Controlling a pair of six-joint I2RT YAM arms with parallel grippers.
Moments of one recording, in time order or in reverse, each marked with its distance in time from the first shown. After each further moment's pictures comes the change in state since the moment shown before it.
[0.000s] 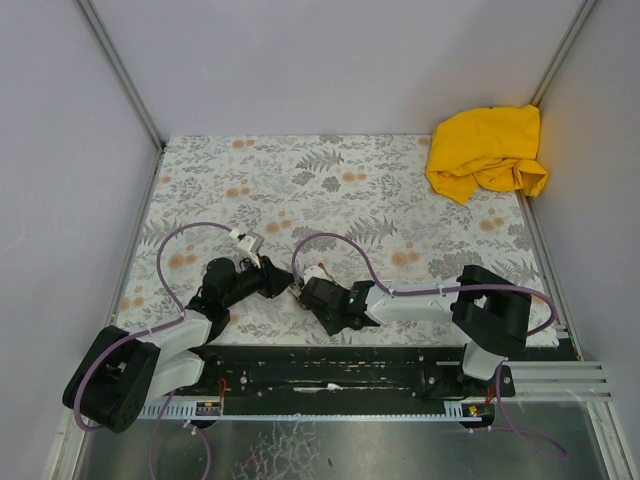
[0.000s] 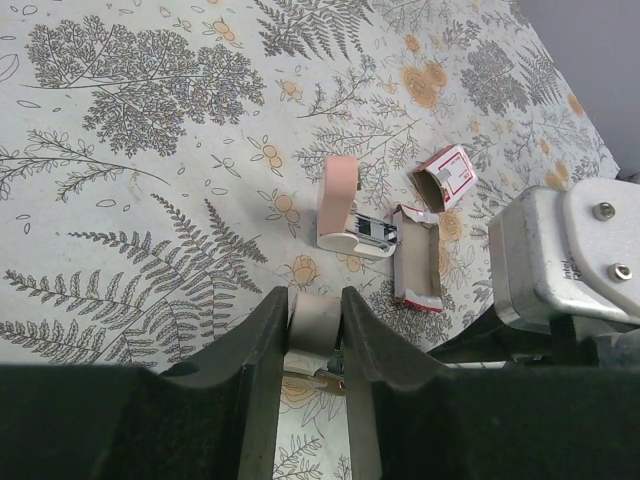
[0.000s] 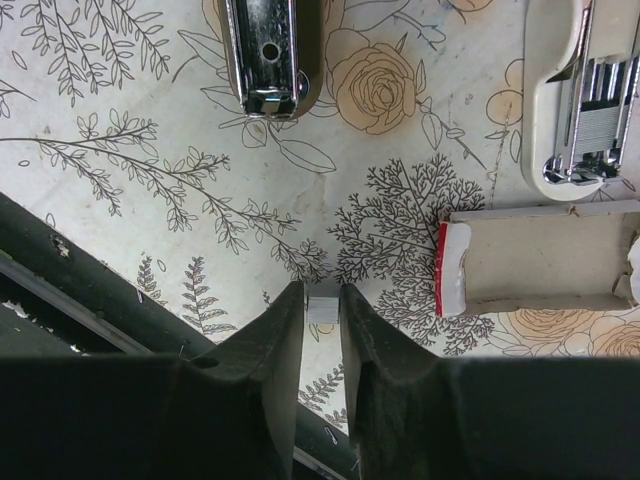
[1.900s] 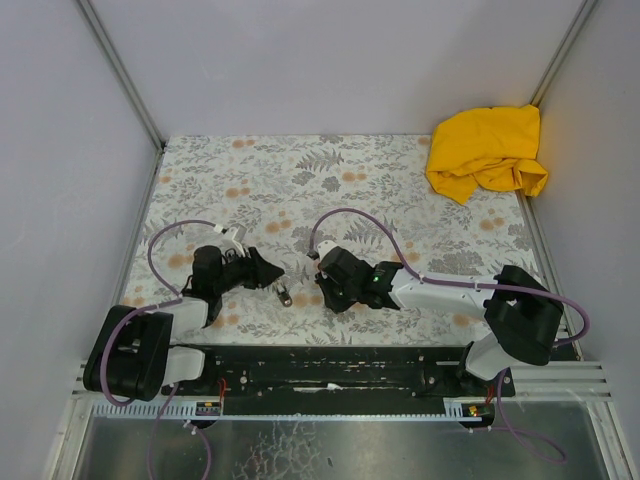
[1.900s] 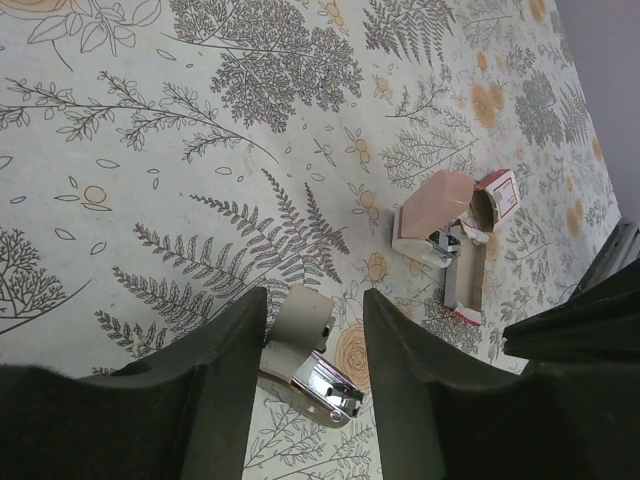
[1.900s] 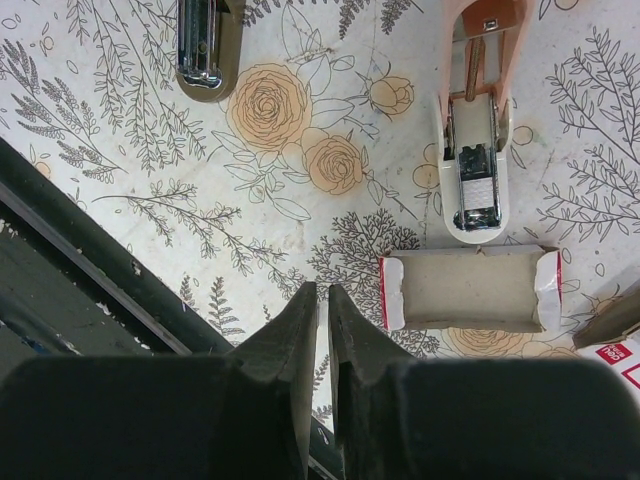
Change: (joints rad) left arm 0.251 0.155 0.060 -0.052 0.162 -0.039; right arm -0.165 -0.148 -0.035 0.076 -0.169 -0.048
